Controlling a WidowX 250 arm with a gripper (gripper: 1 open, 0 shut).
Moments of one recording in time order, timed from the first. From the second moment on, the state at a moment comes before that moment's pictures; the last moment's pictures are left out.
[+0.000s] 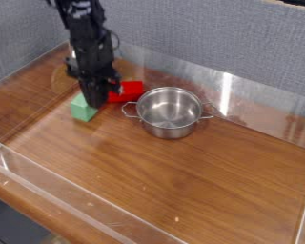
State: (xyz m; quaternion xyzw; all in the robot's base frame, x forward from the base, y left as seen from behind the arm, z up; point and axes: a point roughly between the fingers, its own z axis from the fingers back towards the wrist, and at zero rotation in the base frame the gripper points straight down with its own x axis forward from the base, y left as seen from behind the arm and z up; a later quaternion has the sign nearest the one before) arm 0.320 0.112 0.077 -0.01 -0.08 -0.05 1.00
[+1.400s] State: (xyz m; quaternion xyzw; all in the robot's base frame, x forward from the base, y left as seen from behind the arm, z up) arm 0.328 0.130 0.052 0.03 -0.07 -0.05 1.00
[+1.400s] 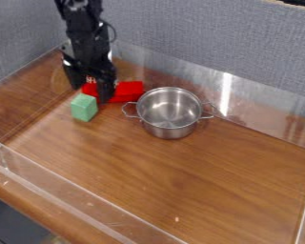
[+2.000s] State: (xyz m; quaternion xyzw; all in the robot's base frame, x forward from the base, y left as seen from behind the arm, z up) arm 0.326 0.134 0.021 0.03 -0.04 -0.05 1.00
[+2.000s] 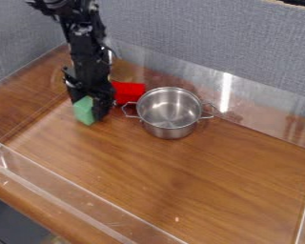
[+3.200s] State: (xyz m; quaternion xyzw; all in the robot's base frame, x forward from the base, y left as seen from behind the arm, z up) arm 0.319 0.113 0.091 0.04 -0.10 -0.08 0.99
